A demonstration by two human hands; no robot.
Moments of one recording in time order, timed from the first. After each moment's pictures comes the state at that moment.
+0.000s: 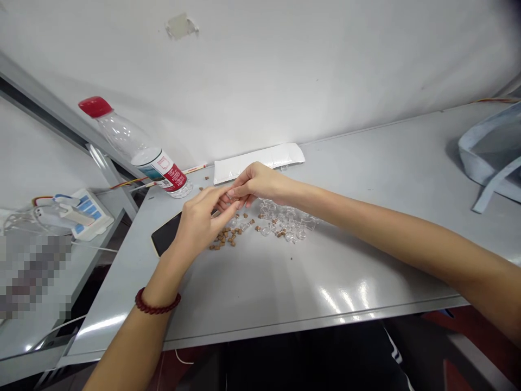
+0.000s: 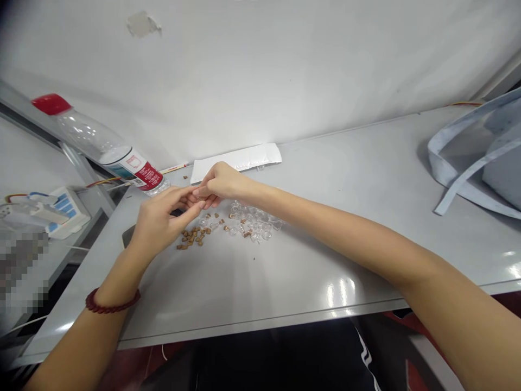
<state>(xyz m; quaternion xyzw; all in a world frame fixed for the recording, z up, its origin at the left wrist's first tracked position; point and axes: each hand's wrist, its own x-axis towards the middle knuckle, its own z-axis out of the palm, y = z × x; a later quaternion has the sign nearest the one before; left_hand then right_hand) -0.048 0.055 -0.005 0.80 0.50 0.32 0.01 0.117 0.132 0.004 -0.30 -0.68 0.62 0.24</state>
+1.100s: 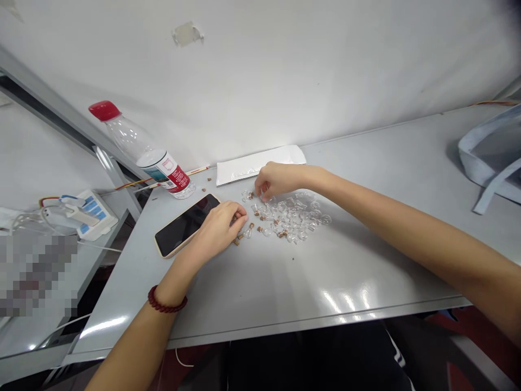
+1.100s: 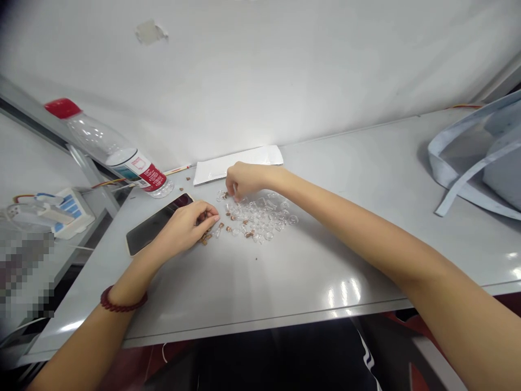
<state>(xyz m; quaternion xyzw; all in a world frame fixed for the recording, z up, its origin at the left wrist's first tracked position) -0.043 0.059 -0.021 0.80 0.56 0.16 0.11 0.149 0.169 0.006 -0.30 -0.91 0.29 0.04</state>
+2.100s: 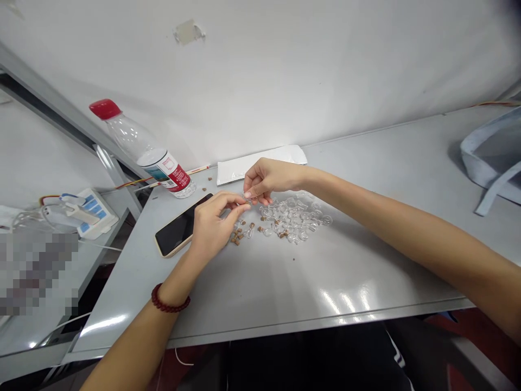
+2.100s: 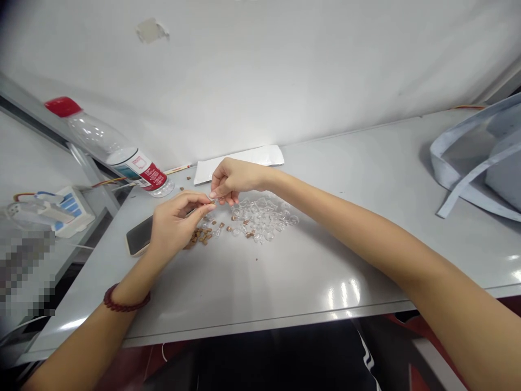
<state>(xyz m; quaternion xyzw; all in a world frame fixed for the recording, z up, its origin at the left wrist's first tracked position) -0.035 0.054 -0.022 0.74 0.50 0.43 0.12 0.141 0.155 0.011 -0.21 -0.77 0.60 0.12</state>
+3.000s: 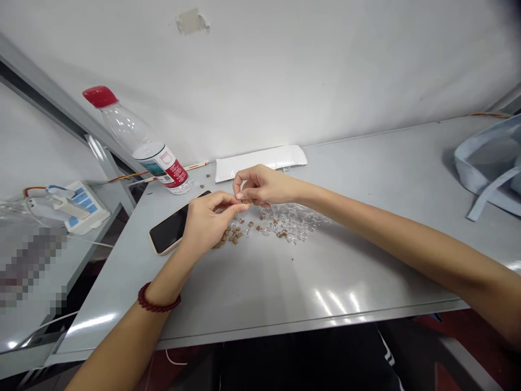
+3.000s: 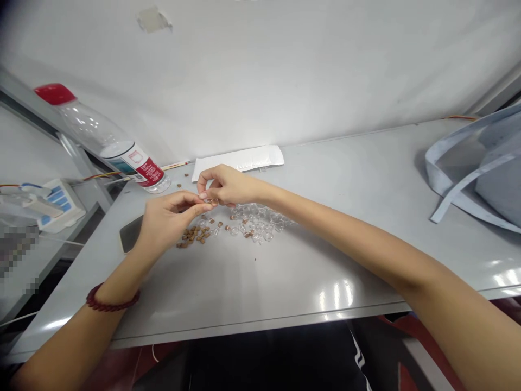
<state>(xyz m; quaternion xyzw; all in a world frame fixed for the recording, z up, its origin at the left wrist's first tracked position) -0.037 0.052 -0.006 0.67 0.60 0.39 0.19 0.130 0.133 0.004 -0.18 -0.80 0.53 0.20</state>
